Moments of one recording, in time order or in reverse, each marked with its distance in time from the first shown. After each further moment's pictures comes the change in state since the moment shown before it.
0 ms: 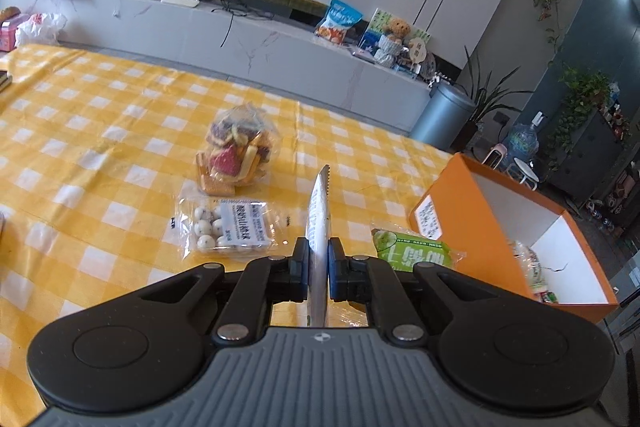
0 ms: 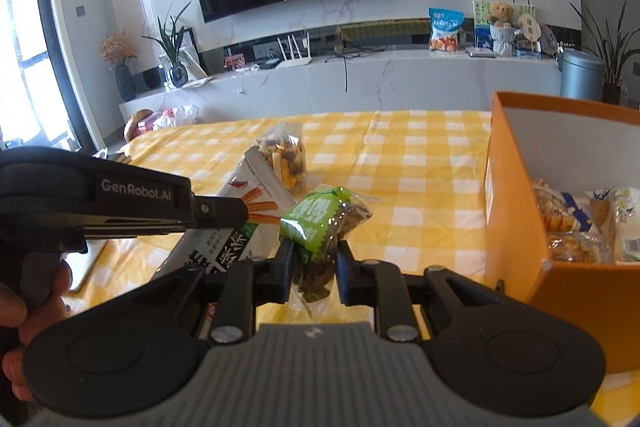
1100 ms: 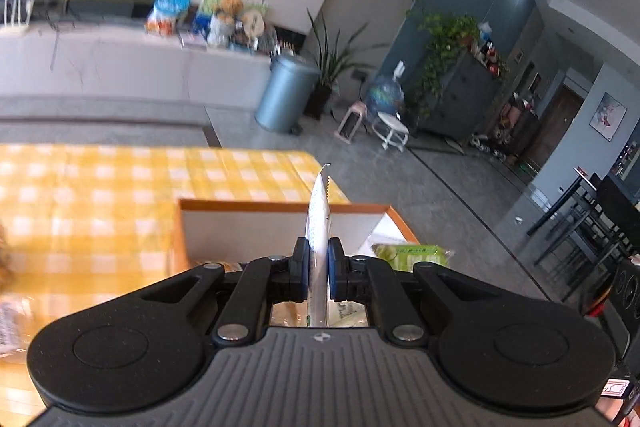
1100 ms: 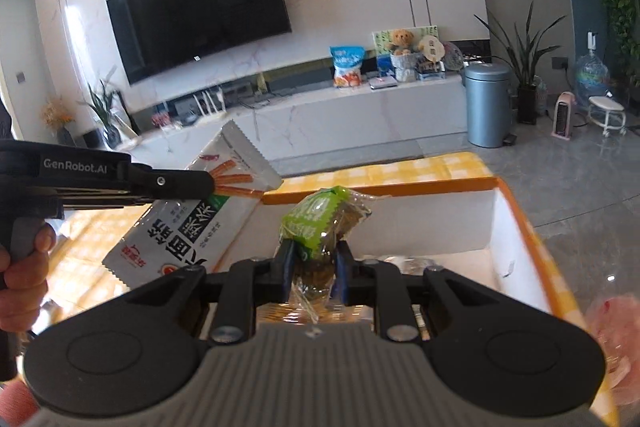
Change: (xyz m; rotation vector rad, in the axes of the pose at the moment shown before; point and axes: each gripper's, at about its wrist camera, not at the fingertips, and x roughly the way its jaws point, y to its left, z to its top) left arm 0.078 -0.184 0.057 0.212 0.123 -0.372; right arm -0.126 -0.183 0.066 0.119 -0.068 -0.184
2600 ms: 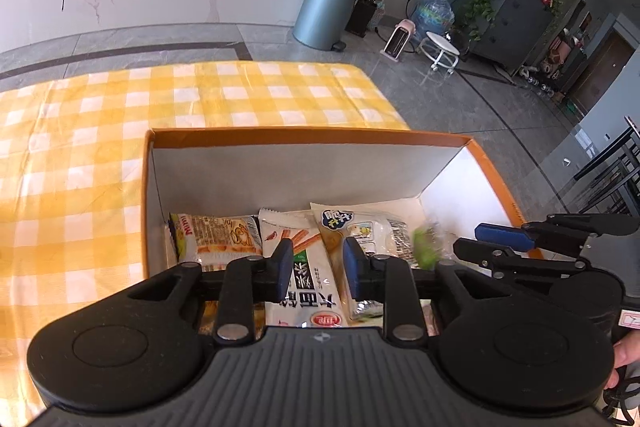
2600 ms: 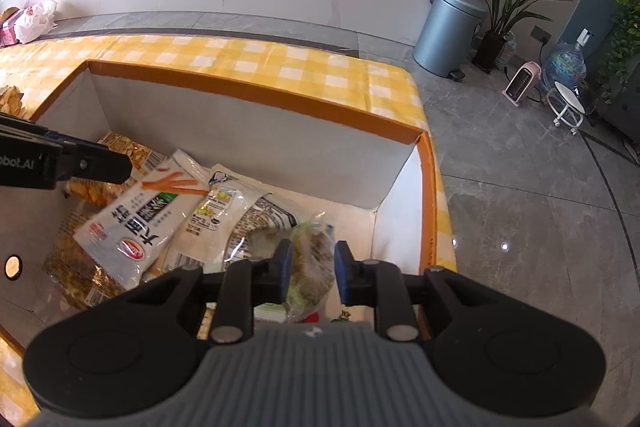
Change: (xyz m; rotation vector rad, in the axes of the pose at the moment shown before) left arm 0.081 0.012 -0.006 -0.002 0.242 0.142; right arm 0.120 -0.071 0.024 -0.256 0.406 -0.254
